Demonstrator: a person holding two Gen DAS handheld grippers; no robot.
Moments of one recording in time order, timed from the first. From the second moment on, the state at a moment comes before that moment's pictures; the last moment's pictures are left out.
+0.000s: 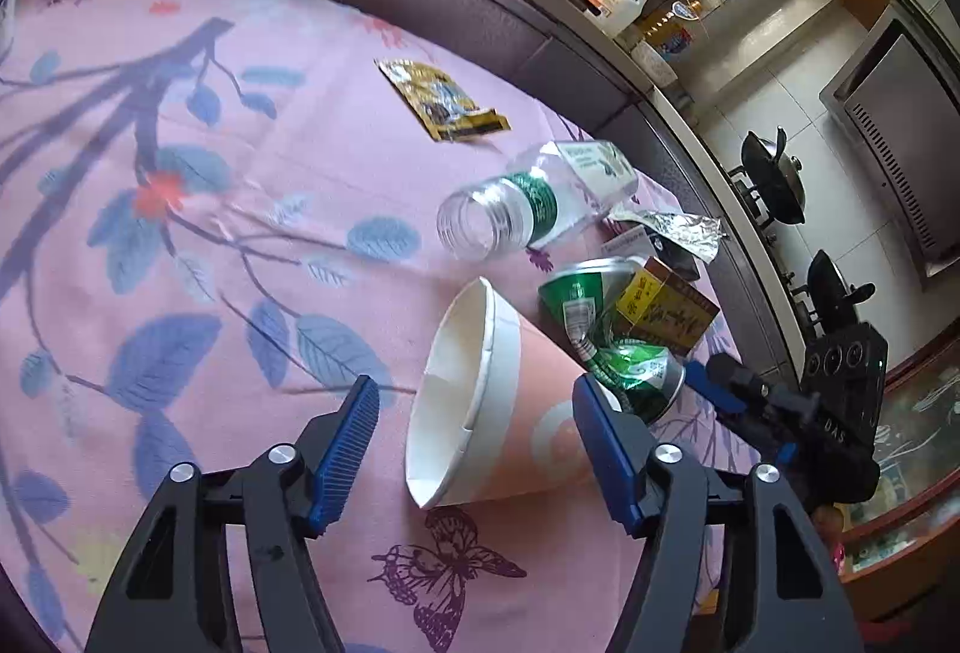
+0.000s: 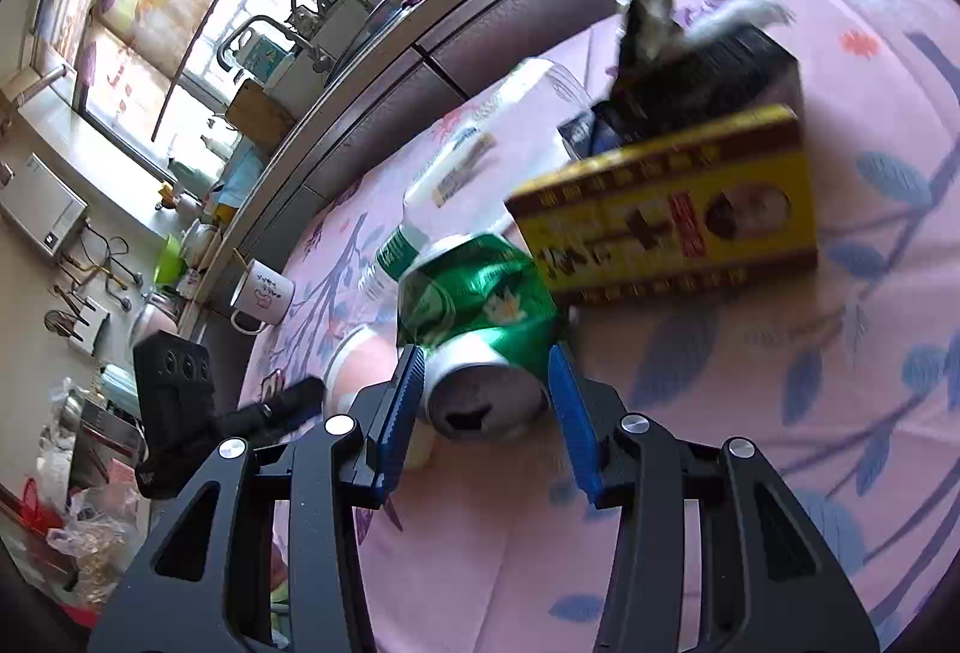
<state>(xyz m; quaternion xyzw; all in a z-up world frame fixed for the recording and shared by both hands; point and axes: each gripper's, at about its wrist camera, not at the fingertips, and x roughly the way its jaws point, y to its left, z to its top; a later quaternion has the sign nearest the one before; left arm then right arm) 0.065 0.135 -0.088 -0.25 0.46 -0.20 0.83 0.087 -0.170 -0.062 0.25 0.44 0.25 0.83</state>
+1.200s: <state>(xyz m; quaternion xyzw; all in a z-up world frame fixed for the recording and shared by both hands) 0.038 0.164 -0.050 -0.26 0.41 -0.21 0.85 0.025 -0.066 -0.042 -0.15 0.34 0.35 0.86</state>
